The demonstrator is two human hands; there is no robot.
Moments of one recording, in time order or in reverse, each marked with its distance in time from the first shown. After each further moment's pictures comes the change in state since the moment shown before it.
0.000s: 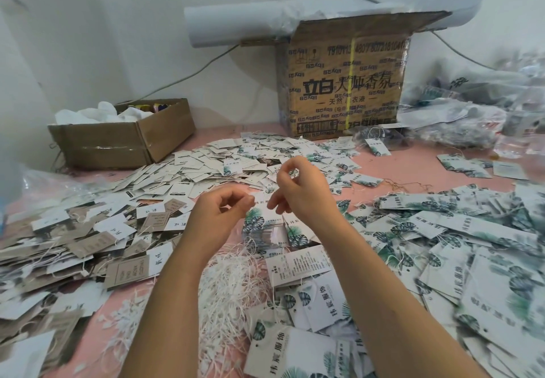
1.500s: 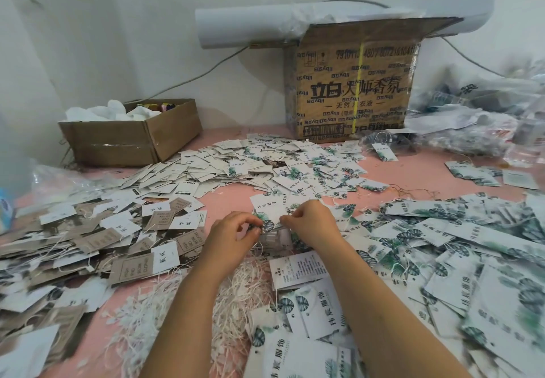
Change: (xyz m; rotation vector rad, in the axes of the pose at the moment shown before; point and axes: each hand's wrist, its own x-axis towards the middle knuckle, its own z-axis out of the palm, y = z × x) left_hand -0.010 -0.039 0.017 0.303 -0.124 -0.160; right_hand 0.009 0.055 0.008 -0.490 -0.094 0.265
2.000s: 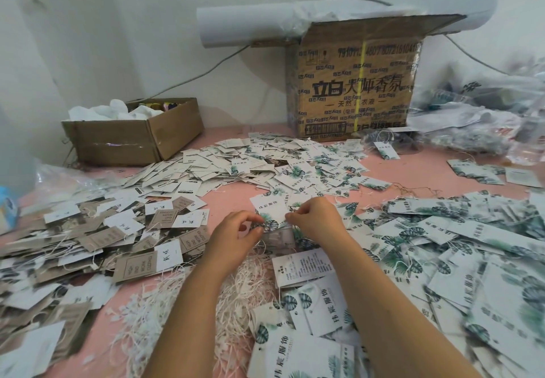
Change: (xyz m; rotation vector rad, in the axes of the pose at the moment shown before) left_hand -0.001 -0.001 0.000 -0.059 -0.004 -0.042; right_hand -0.001 0.000 -0.006 0.057 -0.008 0.041
